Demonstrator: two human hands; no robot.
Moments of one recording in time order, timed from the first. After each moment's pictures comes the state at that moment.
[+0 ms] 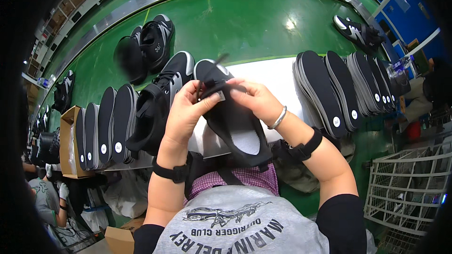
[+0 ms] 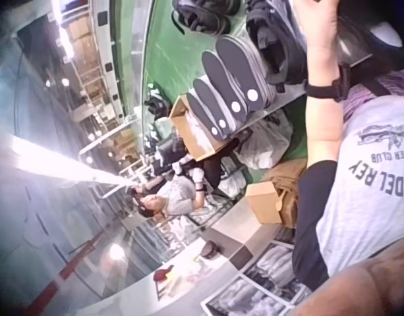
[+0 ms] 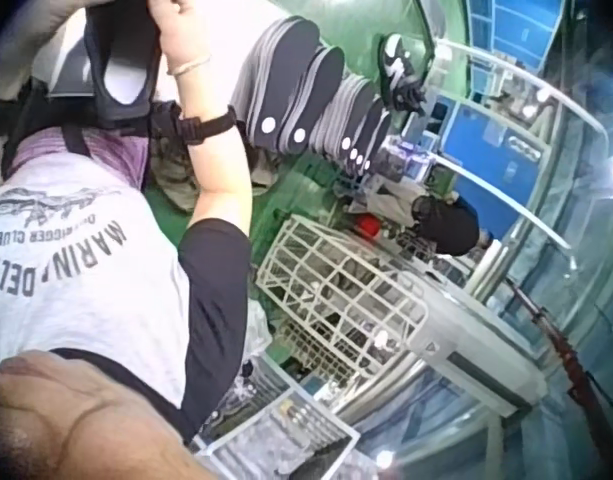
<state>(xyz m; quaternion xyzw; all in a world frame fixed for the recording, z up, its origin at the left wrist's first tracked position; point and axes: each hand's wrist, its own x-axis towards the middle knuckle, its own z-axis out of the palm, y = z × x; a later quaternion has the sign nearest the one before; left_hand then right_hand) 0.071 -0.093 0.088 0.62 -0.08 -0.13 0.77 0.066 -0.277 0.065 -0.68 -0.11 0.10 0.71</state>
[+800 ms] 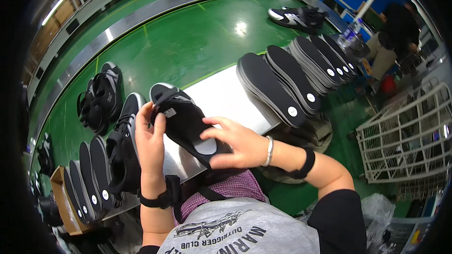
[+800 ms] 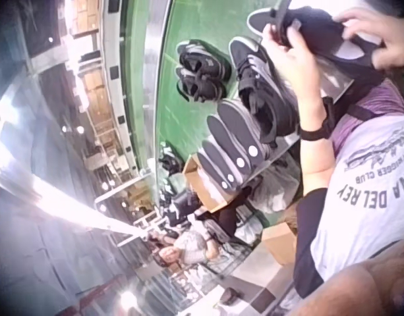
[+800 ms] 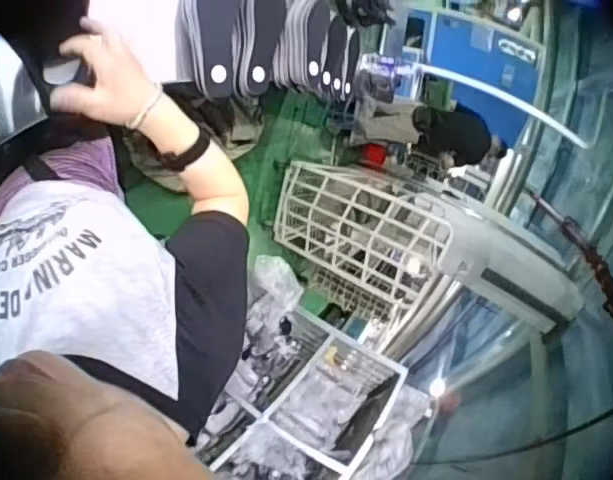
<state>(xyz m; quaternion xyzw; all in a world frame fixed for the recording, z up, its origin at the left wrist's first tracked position) 0.078 -0.120 0.090 0.72 -0.12 0.07 0.68 0.000 -0.320 0.101 -0.87 -0.28 -0.05 0.40</state>
